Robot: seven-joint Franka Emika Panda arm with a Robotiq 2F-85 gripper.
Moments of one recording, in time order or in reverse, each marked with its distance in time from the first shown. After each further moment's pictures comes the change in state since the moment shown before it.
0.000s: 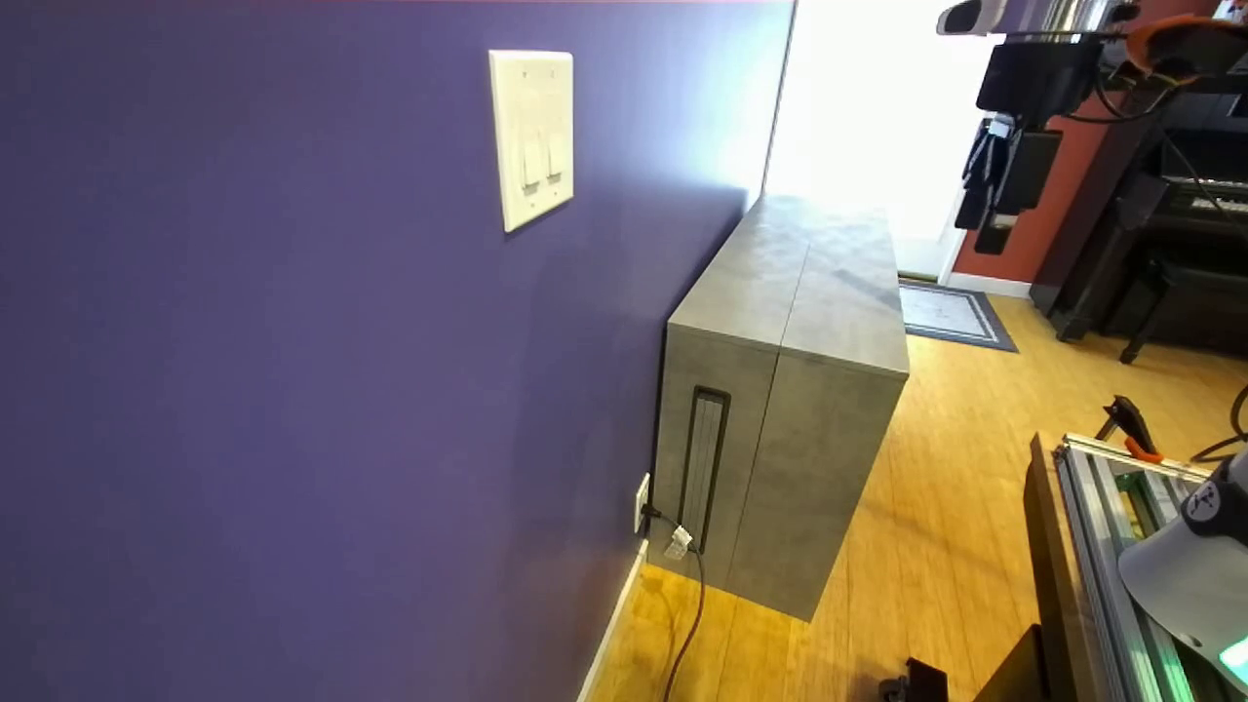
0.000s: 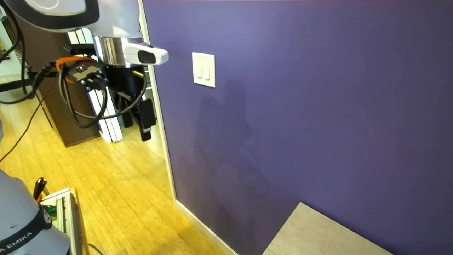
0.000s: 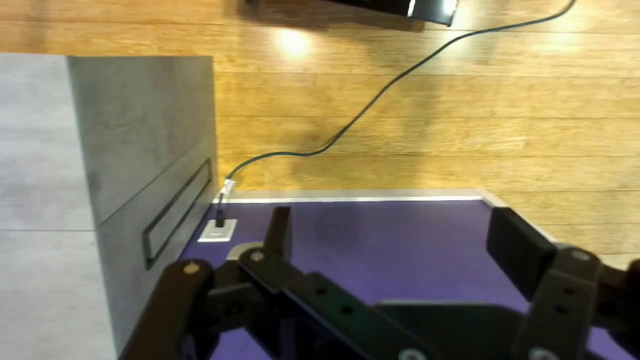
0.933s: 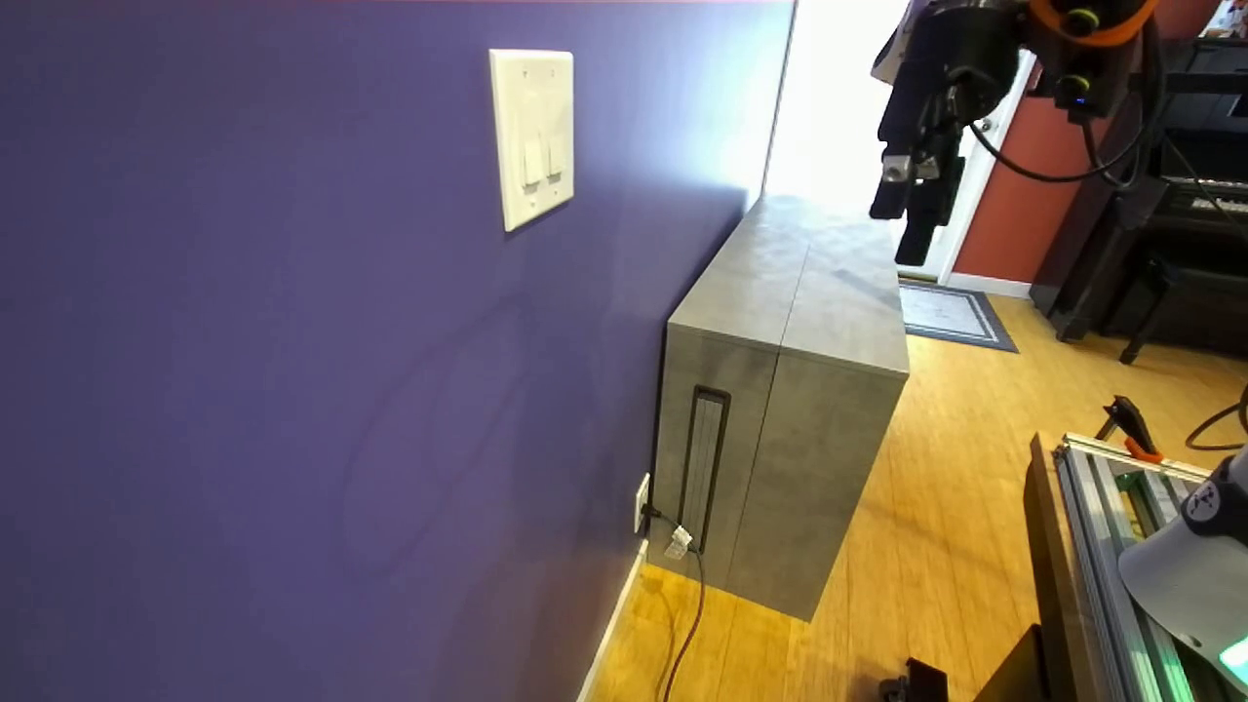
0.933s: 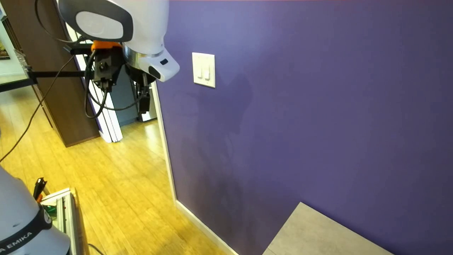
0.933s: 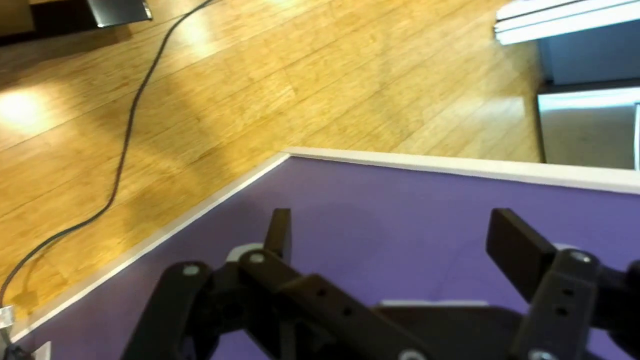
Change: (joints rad) arm 0.065 0.228 0.027 0.113 0.664 0.026 0.252
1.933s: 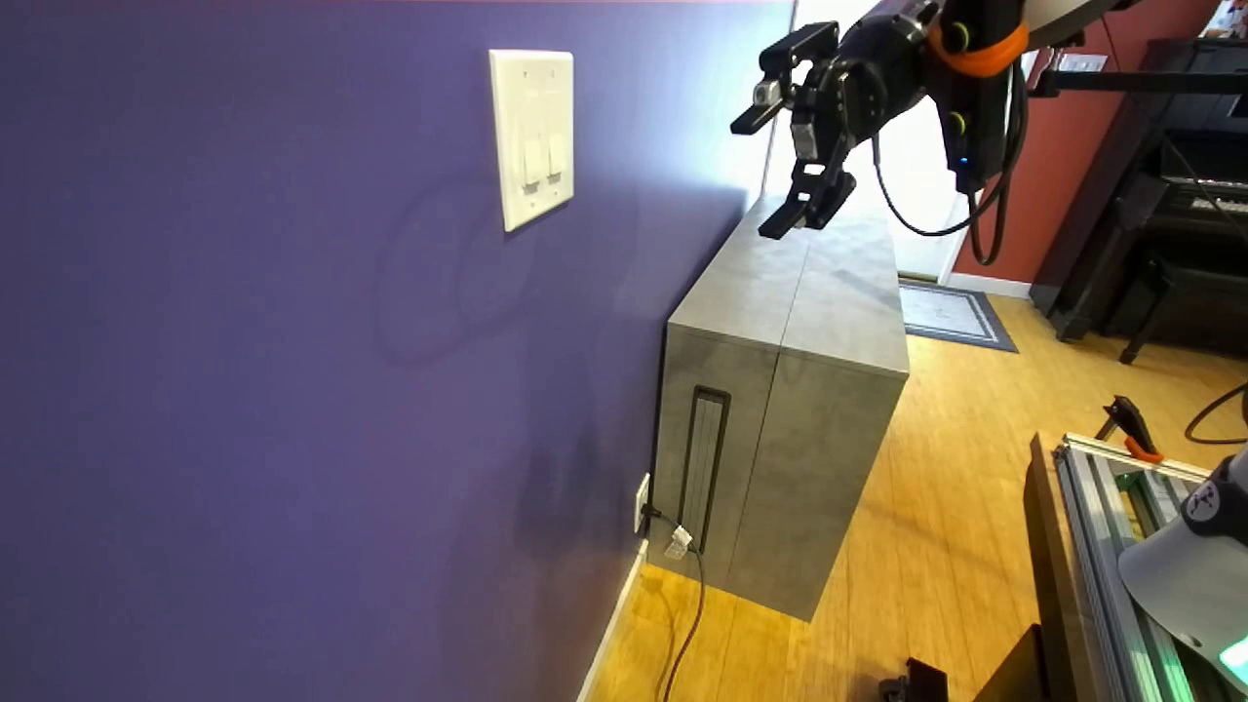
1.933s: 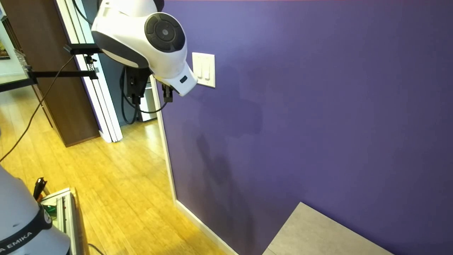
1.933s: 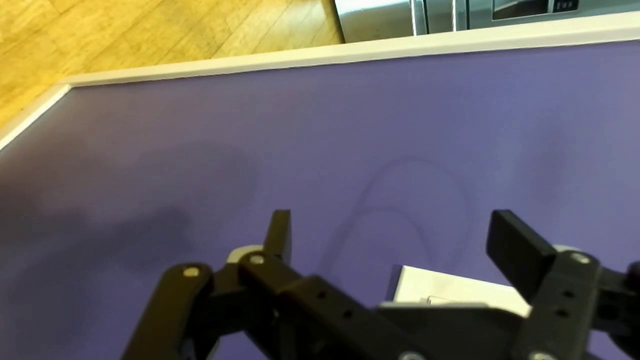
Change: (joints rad) arm 0.000 0.174 -0.019 0.029 0.626 0.160 -0.321
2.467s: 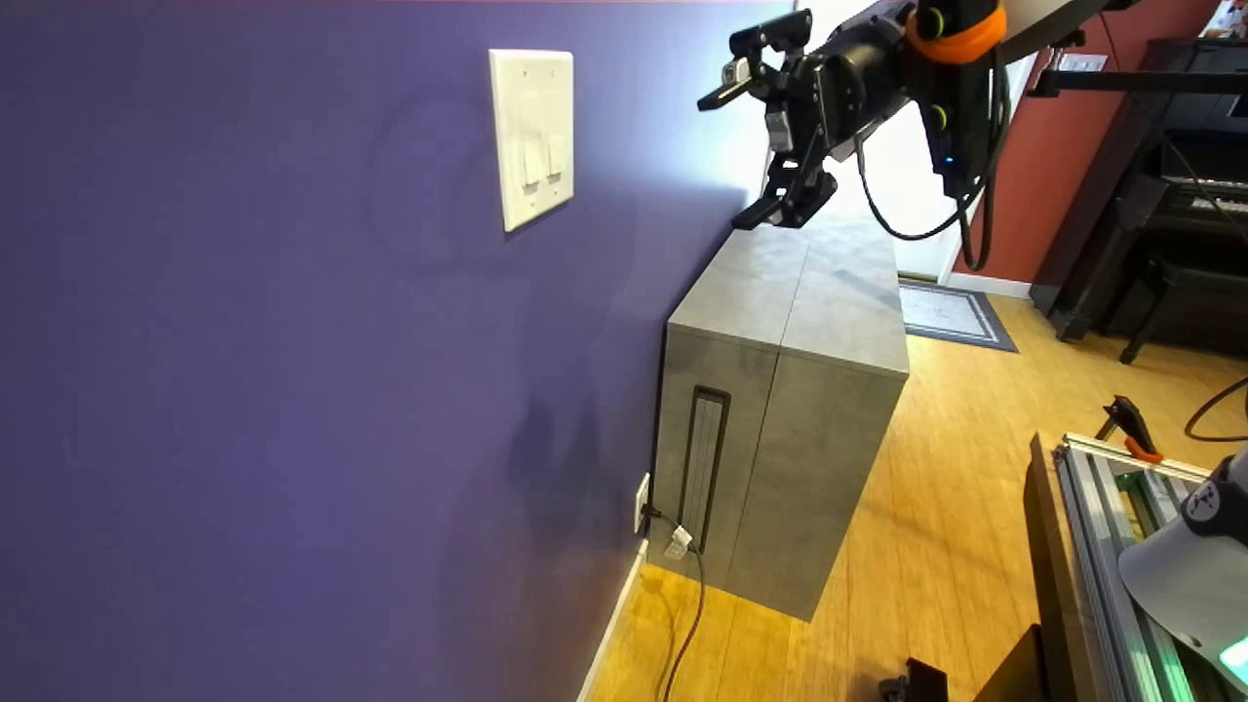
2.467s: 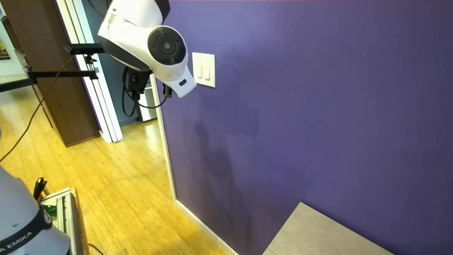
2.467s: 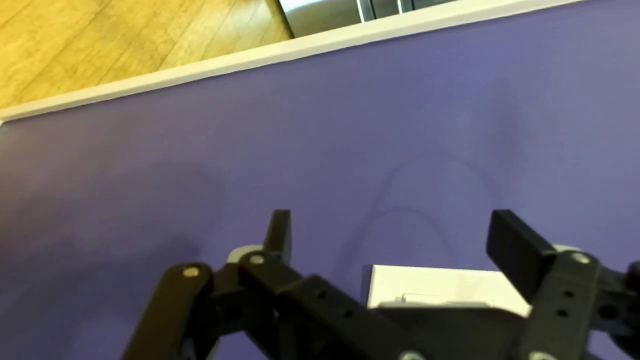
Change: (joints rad) arm -0.009 0.047 0.042 0.018 0.178 -0.019 0.023
